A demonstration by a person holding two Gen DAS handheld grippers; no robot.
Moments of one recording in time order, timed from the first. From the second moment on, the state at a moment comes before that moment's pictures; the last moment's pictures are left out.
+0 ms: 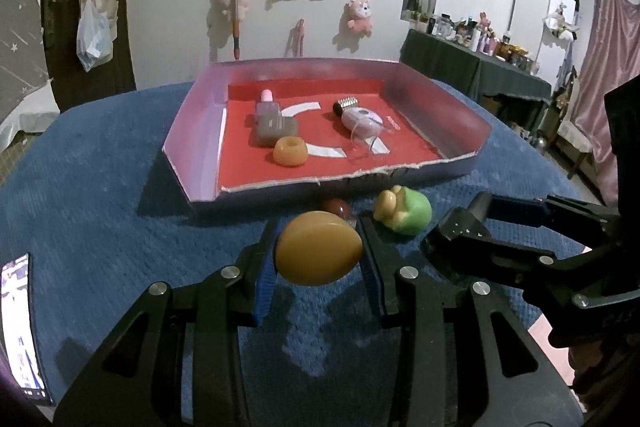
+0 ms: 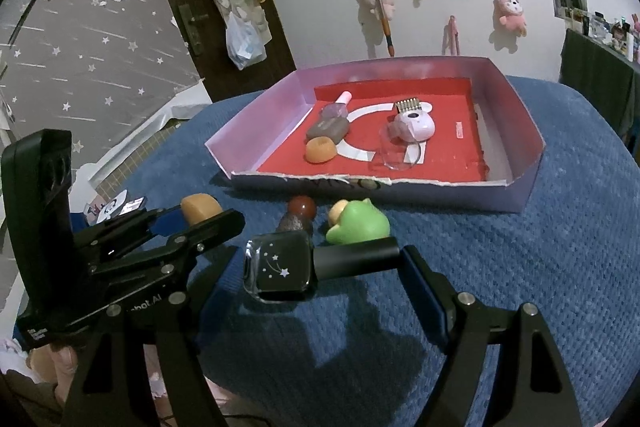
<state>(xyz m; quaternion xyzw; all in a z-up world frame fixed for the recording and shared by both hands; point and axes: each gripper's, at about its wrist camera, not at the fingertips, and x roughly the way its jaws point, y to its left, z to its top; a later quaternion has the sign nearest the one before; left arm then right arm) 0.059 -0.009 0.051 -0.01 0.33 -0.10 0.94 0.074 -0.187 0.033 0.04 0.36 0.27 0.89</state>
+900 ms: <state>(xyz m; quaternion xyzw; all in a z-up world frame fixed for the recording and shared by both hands) 0.101 -0.014 0.078 0.01 0.31 -0.12 0.94 0.117 -0.187 0.067 0.03 0.33 0.27 0.90</state>
